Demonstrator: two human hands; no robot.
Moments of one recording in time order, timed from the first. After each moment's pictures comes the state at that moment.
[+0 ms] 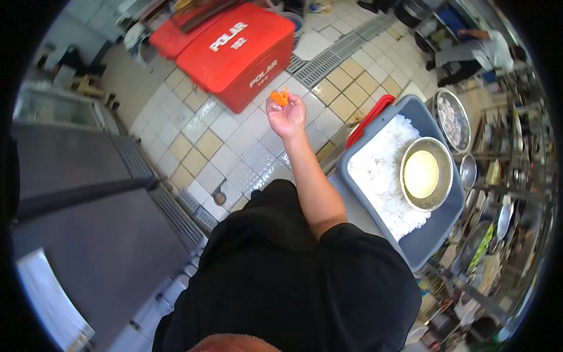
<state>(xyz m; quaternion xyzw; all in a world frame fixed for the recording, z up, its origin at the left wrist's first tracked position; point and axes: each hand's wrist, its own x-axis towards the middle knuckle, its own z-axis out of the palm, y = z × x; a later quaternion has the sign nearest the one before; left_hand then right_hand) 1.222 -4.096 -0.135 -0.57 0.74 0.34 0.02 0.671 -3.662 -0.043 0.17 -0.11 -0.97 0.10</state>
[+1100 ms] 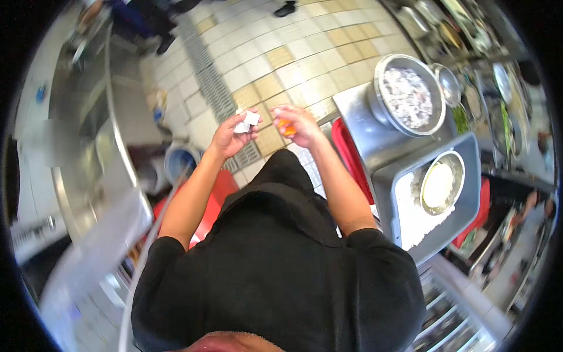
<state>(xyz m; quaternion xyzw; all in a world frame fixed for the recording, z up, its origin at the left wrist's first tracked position) 0.165 -3.303 -0.048 0.13 0.32 0.49 0.80 0.391 -3.237 -0.041 0.36 0.29 -0.85 -0.25</state>
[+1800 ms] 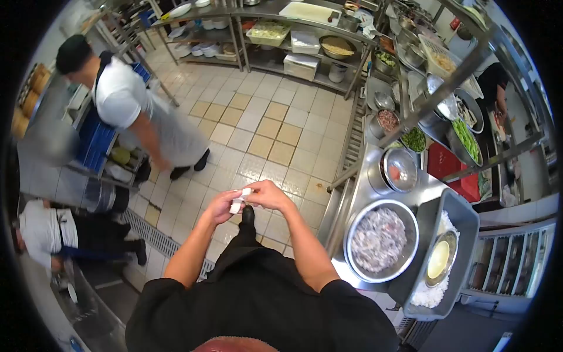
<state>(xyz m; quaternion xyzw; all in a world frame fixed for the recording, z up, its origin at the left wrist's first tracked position) 0.274 -2.684 -0.037 0.34 0.34 0.10 0.87 0.468 -2.761 -0.014 0.55 0.51 -0.53 -0.39</state>
